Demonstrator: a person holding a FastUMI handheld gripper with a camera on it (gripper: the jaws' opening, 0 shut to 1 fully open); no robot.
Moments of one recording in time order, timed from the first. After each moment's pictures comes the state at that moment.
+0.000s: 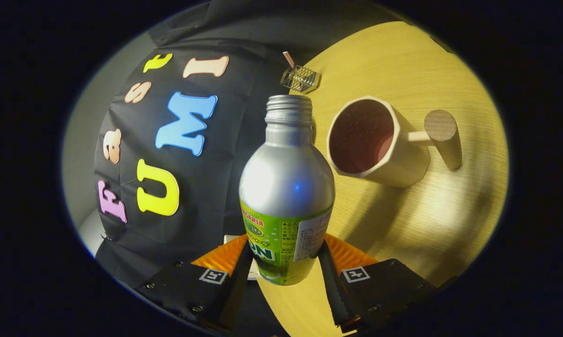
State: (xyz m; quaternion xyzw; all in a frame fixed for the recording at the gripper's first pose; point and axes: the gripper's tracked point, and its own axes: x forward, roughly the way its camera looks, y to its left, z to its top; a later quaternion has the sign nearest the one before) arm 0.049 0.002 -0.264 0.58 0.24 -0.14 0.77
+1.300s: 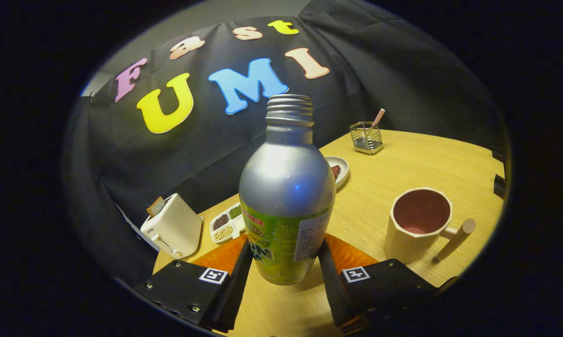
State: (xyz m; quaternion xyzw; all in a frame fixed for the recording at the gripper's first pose) arm 0.096 0.006 -0.272 0.22 0.24 -0.15 0.93
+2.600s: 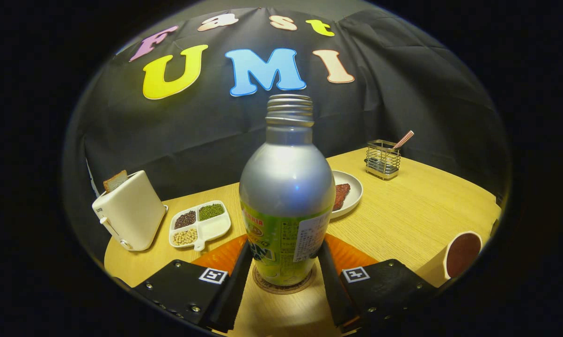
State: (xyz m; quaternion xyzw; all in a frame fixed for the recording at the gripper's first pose) arm 0.183 -0.032 -0.332 0.10 0.26 -0.17 0.95
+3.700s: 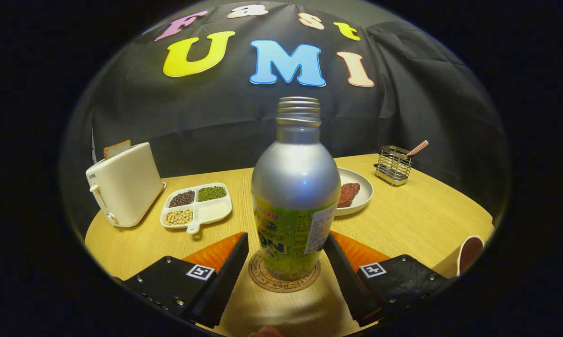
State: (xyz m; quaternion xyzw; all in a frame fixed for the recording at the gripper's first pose) arm 0.178 -0.023 -0.355 0.03 0.28 -0.15 0.95
